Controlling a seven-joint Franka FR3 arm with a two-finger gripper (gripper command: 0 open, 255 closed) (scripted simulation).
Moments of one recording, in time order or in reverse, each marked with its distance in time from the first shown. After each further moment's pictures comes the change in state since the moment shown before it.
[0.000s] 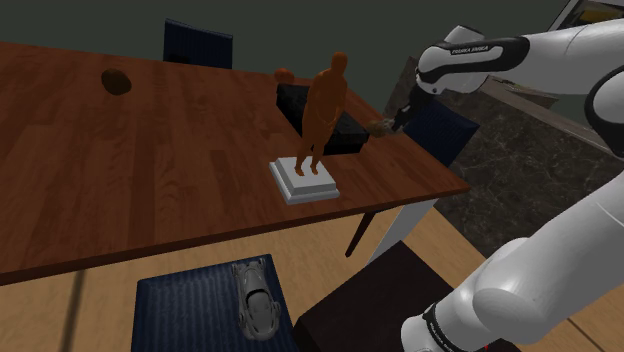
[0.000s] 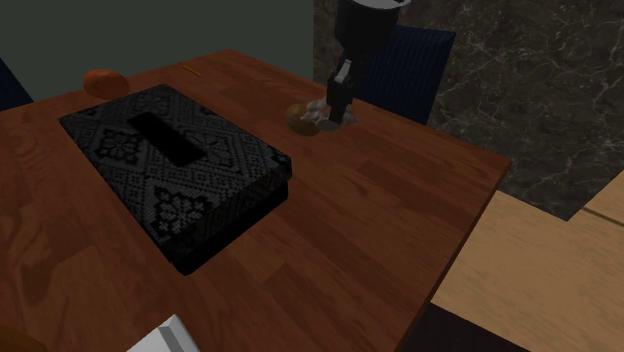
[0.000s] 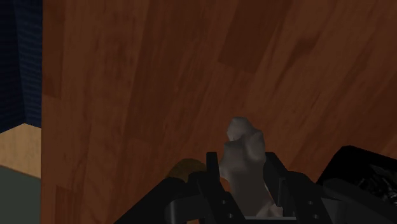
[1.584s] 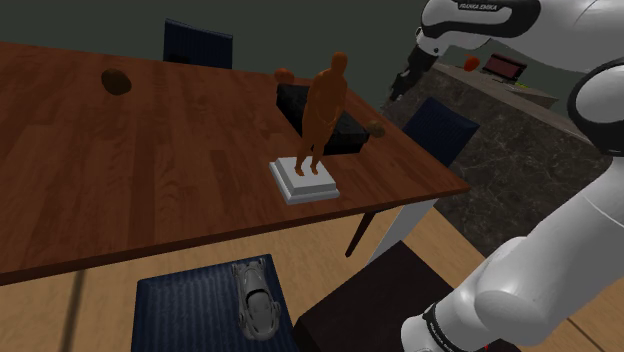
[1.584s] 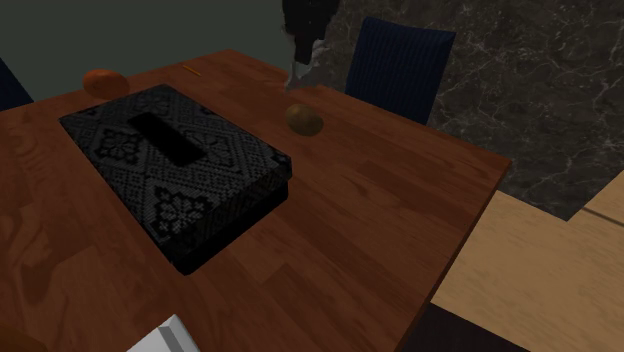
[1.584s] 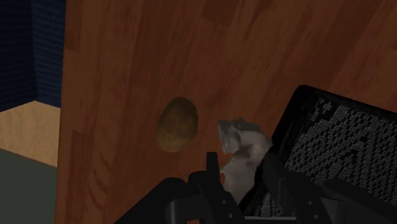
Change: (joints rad) arm 0.037 0.055 0.041 0.305 0.012 -0.257 0.077
